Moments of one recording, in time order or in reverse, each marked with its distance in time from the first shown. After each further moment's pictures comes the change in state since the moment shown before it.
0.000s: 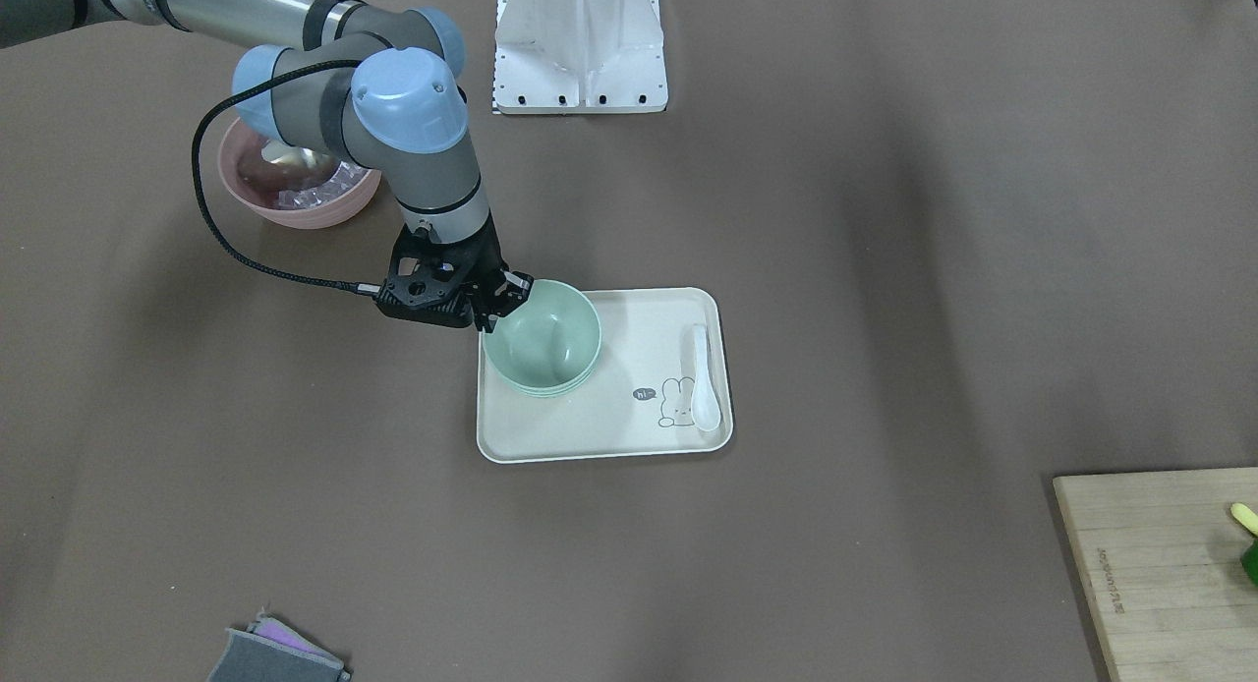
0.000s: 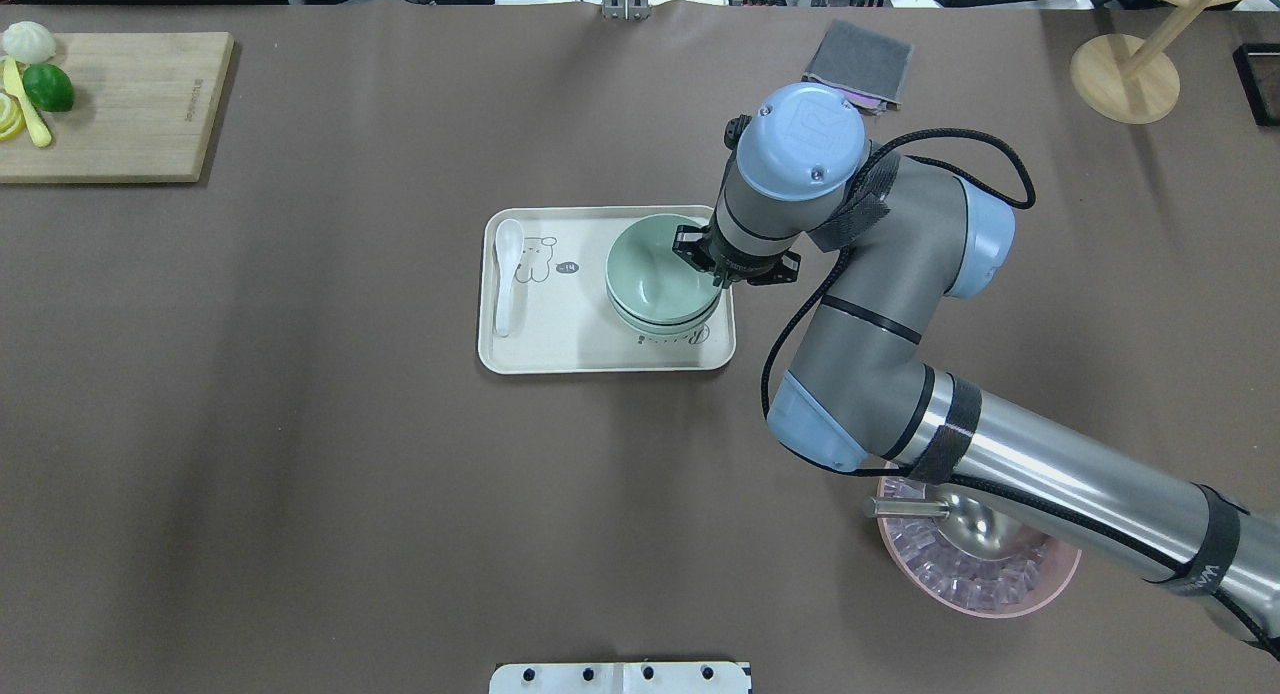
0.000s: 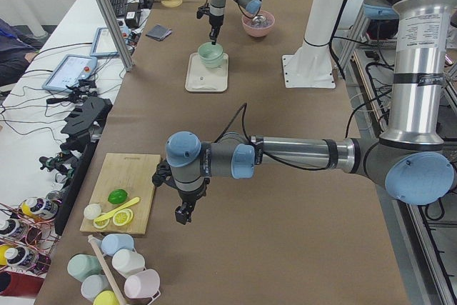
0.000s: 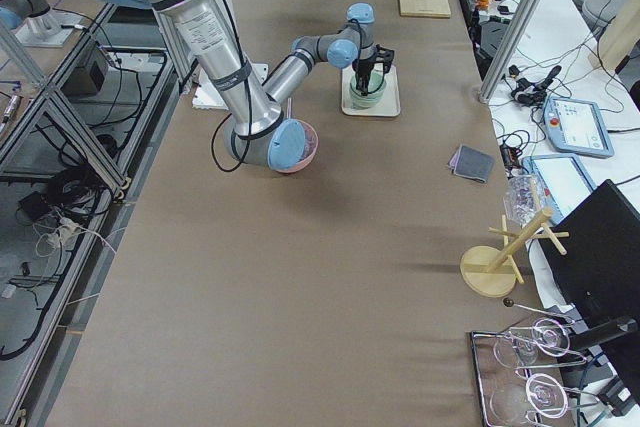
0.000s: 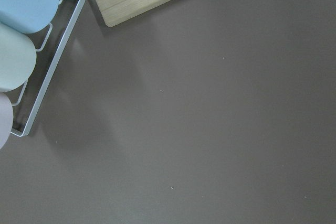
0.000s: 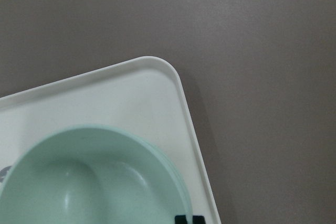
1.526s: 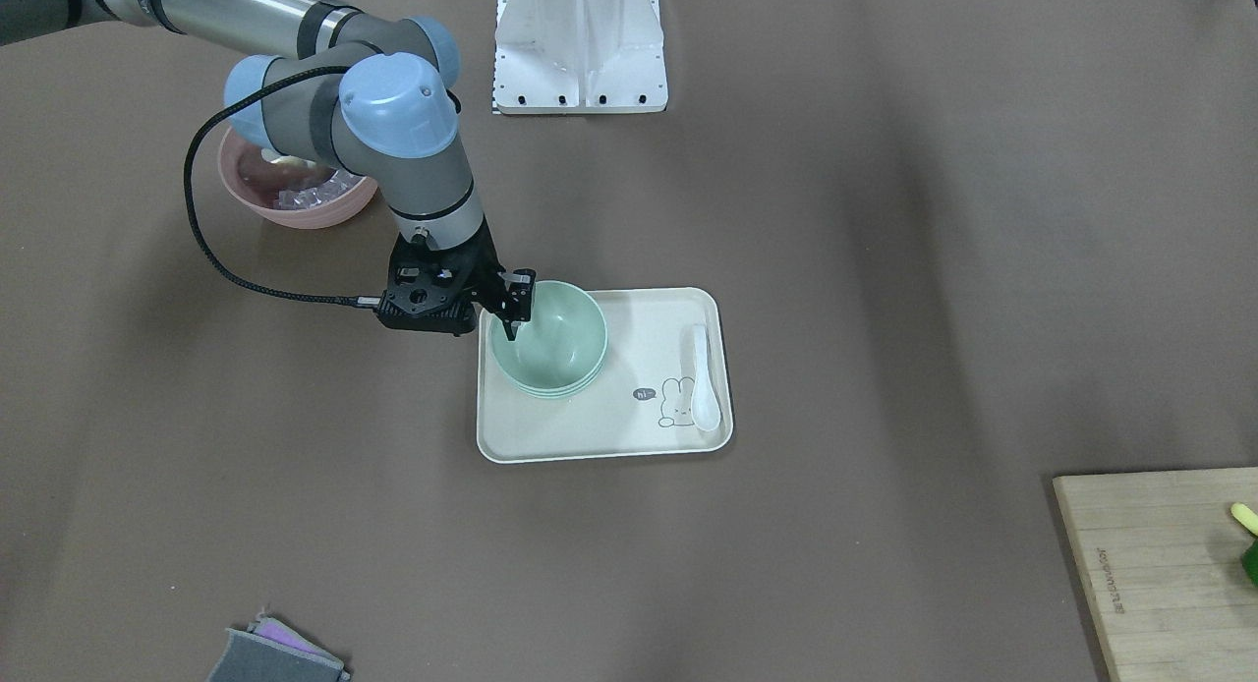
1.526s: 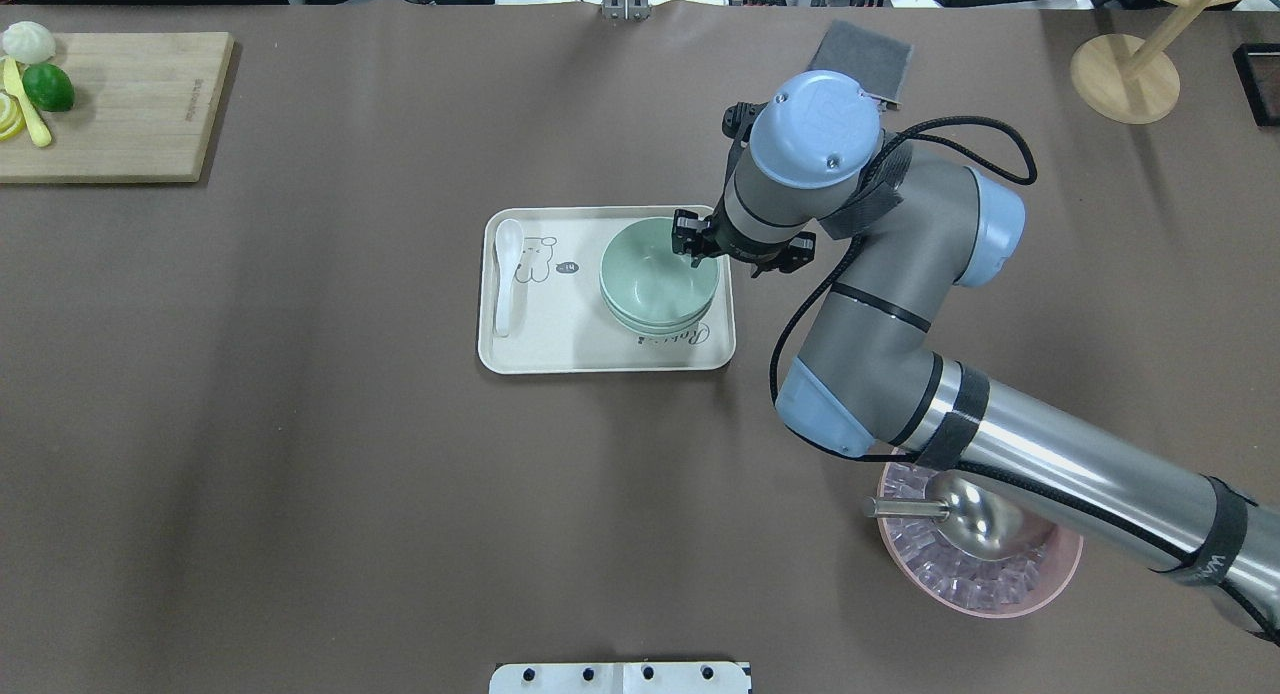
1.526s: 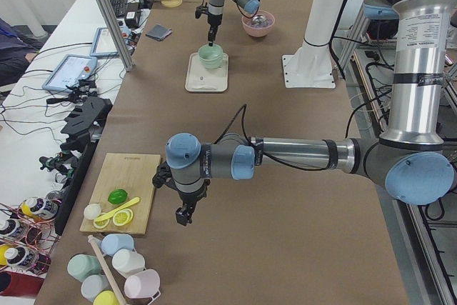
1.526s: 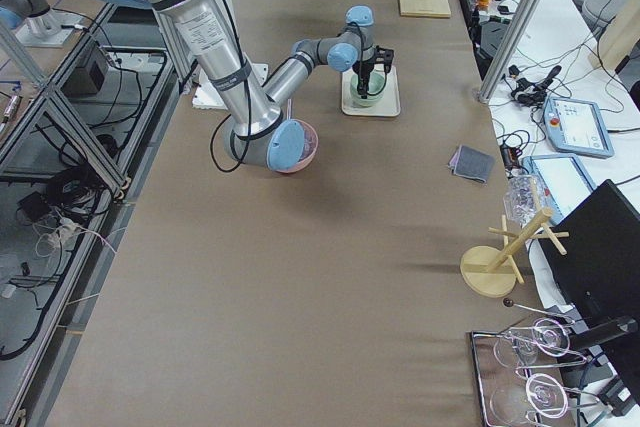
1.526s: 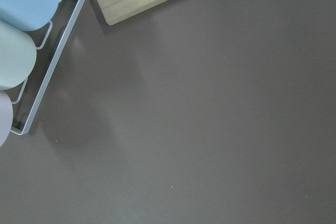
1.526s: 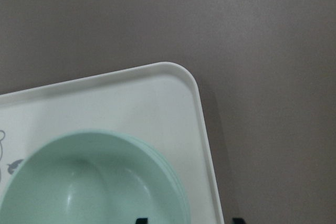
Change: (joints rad) left arm 0.002 0.006 0.008 0.001 0.000 -0.004; right arm 0.036 -0.009 -0.003 0.032 0.013 -0.114
